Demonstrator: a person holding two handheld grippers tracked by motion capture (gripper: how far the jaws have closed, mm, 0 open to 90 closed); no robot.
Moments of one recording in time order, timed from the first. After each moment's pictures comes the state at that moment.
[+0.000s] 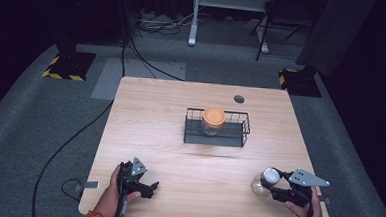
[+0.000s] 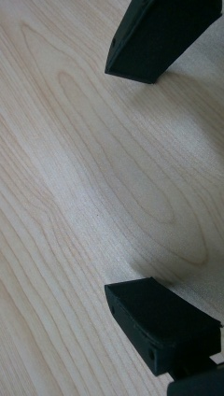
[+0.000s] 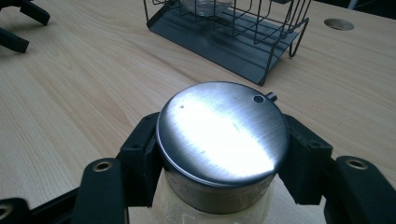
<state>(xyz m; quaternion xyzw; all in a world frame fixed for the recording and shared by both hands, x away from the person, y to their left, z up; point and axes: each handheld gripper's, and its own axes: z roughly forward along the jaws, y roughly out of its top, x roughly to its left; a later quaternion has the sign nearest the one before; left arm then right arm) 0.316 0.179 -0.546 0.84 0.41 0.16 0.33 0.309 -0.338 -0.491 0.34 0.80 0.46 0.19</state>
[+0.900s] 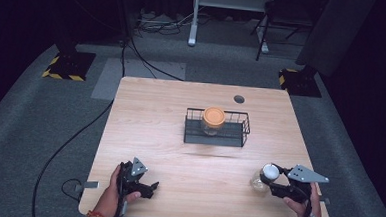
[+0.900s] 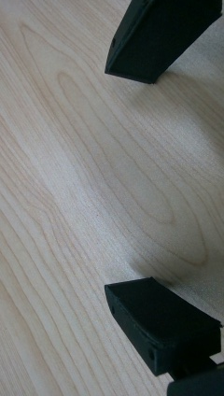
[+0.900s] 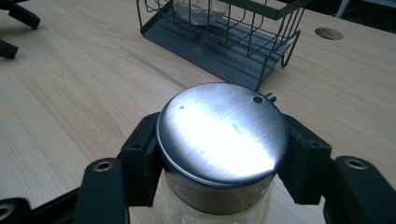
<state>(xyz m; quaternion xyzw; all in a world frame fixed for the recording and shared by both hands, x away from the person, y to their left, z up) 0.316 0.179 -0.546 0.84 0.41 0.16 0.33 0.313 -0.331 -0.482 0.34 0.80 0.45 0.21</state>
